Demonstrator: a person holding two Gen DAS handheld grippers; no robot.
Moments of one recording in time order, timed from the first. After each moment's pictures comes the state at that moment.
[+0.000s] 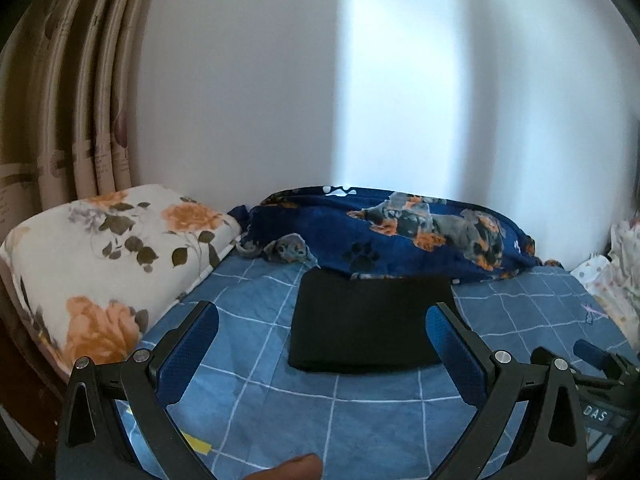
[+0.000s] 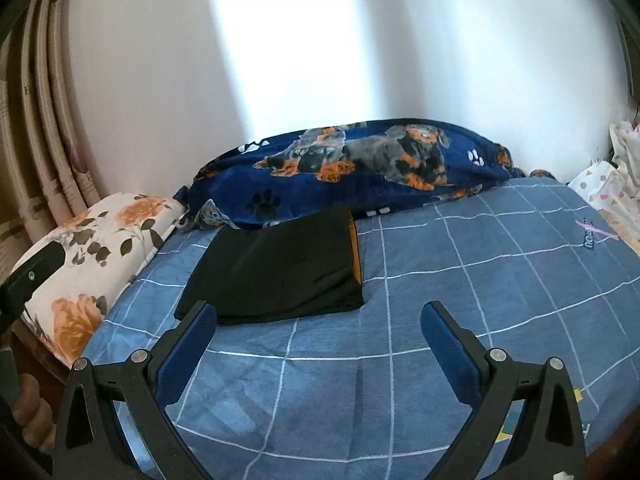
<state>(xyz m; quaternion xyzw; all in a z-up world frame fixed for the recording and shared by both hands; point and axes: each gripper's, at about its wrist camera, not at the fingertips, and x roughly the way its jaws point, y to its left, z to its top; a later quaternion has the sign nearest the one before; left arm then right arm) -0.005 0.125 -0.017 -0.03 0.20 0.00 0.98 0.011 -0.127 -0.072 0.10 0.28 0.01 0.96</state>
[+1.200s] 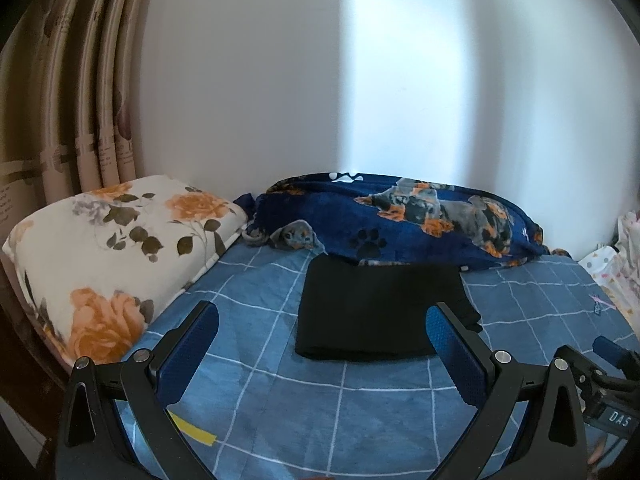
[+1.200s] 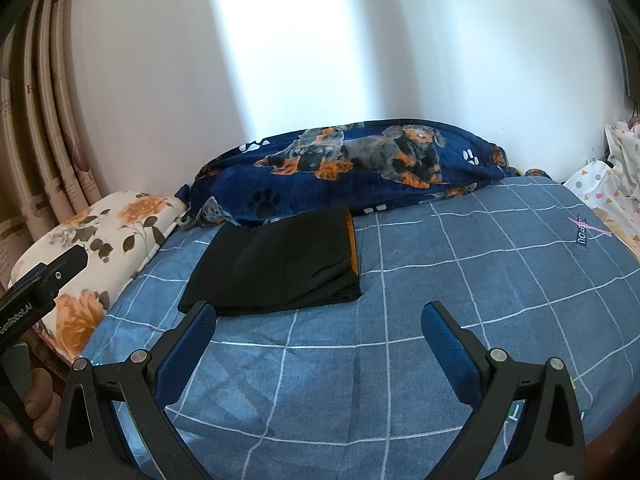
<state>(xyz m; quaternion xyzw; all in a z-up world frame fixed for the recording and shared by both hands) -0.001 0.124 -0.029 -0.02 0.22 0.00 0.98 -0.005 -0.125 -0.071 0.10 0.28 0.00 0.96</state>
